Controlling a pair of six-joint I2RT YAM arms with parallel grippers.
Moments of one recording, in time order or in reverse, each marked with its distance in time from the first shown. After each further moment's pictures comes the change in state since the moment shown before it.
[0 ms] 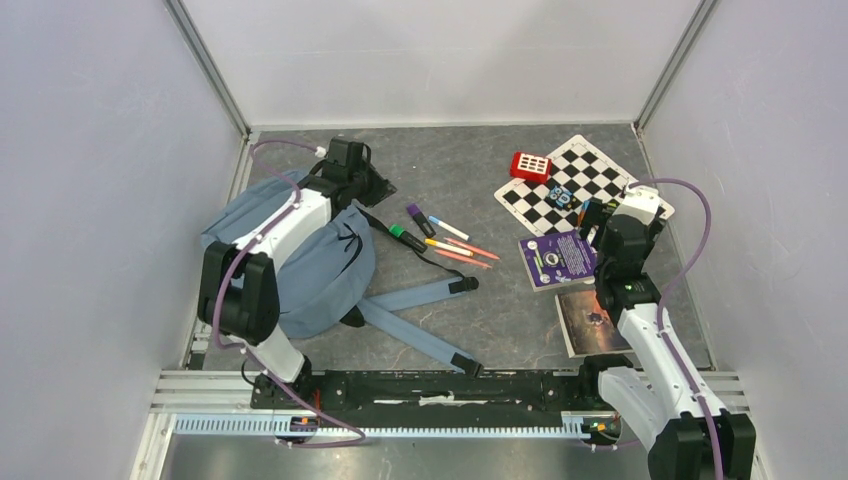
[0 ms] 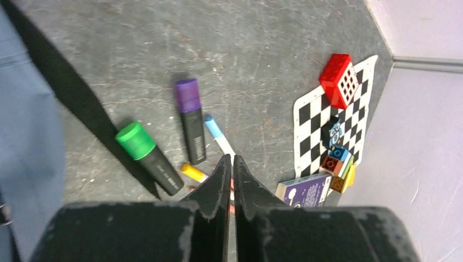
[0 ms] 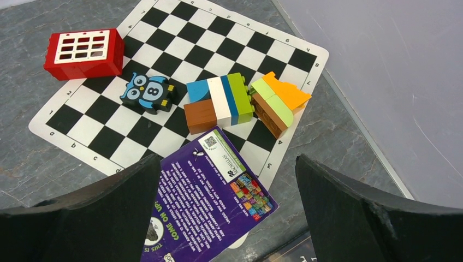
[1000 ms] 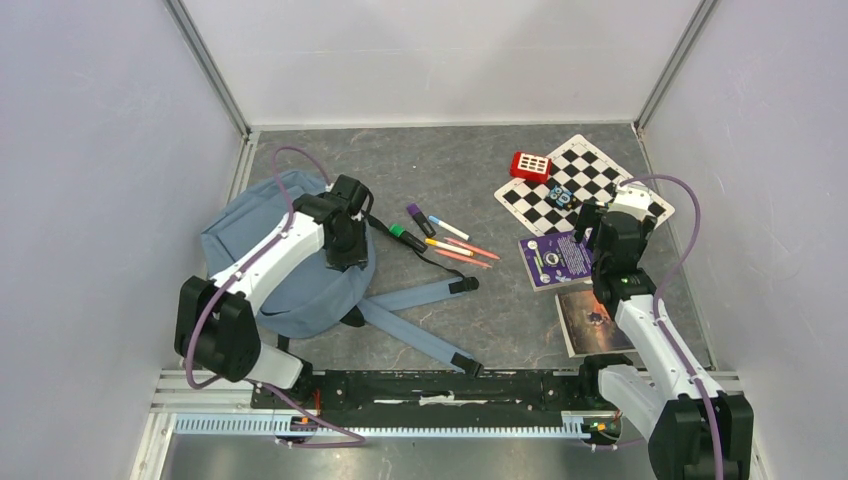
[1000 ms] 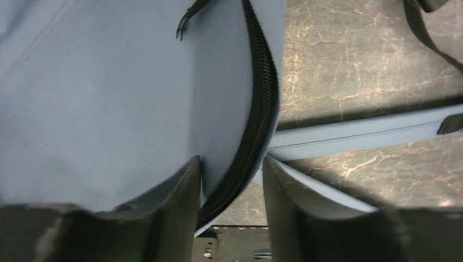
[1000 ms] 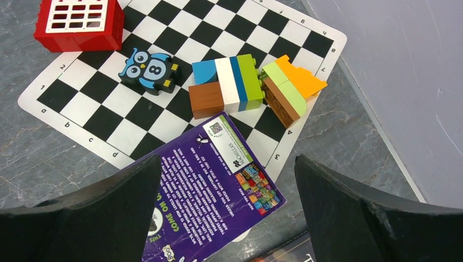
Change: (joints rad) left arm -0.097 -0.196 -0.108 -0.645 -0.182 0.528; right arm 0.000 0.070 0.001 -0.006 -0.039 -0.008
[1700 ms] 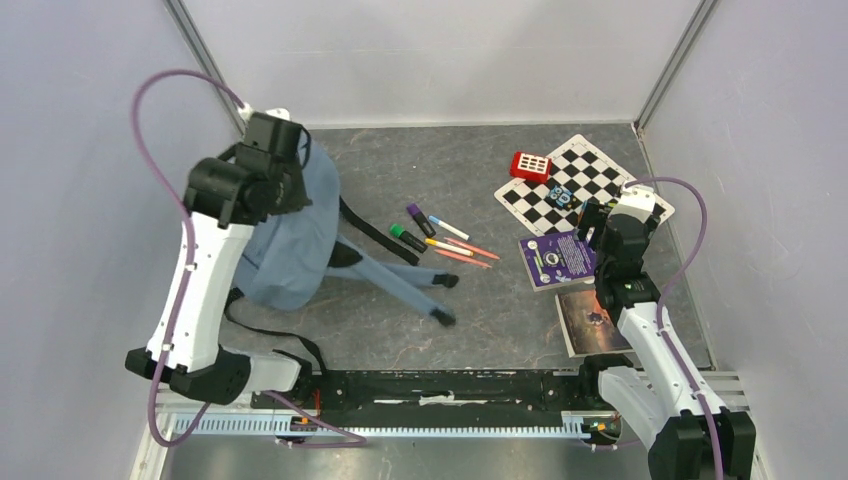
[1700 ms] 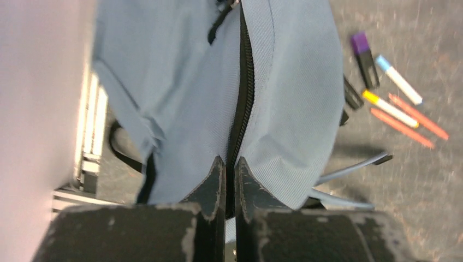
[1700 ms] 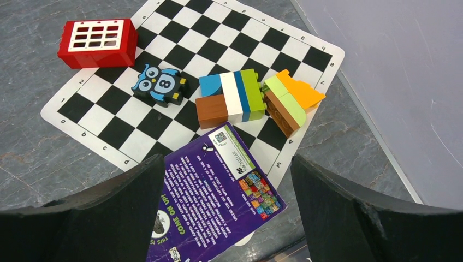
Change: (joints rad) left arm 0.034 -0.132 0.648 -0.429 -0.266 0.059; right arm 0.000 -0.065 -0.001 0.000 -0.018 -0.002
